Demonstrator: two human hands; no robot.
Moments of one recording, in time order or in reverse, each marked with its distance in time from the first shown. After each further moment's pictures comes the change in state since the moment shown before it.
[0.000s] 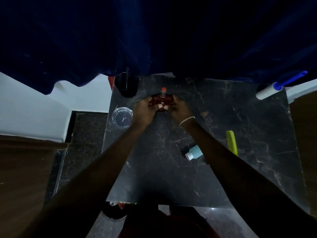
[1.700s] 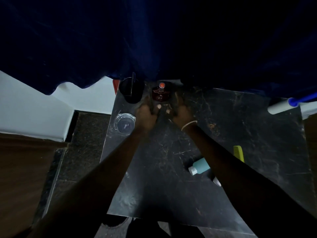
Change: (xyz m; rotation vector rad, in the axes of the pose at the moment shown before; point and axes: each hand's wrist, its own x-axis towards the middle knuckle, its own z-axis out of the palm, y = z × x) left_hand 0.028 -0.023 0.011 -0.072 0.066 -0.076; right_hand 0.047 0.023 0.016 -0.220 0.004 0.020
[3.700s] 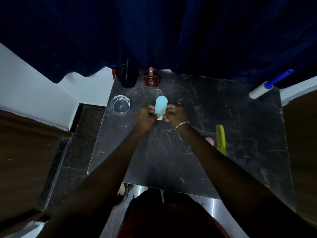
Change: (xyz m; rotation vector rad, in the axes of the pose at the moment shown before) left_hand -0.124 0.031 0.022 -0.144 -0.087 -0.193; right_hand -0.114 0.013 -0.022 0.522 -0.087 0.271
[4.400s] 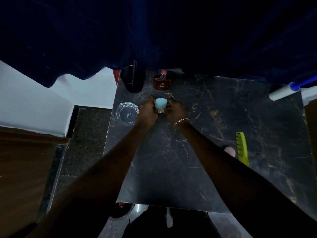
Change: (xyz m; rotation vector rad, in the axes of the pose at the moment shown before) left_hand 0.105 -0.036 -0.034 0.336 0.043 0.208; right_hand 0.079 -0.015 0.067 -0.568 0.135 -0.287
